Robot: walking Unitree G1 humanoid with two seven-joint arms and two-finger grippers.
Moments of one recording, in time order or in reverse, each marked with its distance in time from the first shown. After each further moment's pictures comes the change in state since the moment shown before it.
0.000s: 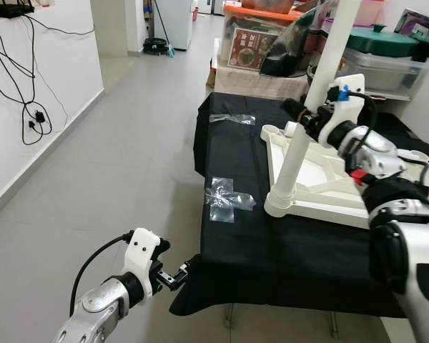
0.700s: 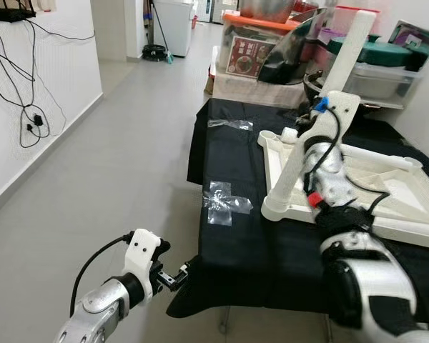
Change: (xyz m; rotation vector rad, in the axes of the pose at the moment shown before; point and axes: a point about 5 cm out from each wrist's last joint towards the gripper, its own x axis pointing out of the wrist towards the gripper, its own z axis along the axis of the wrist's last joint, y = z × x) left arm 0.000 -0.001 -0.001 -0.004 0.003 0.003; right arm -0.016 0.047 -0.034 0.114 -0.125 -0.576
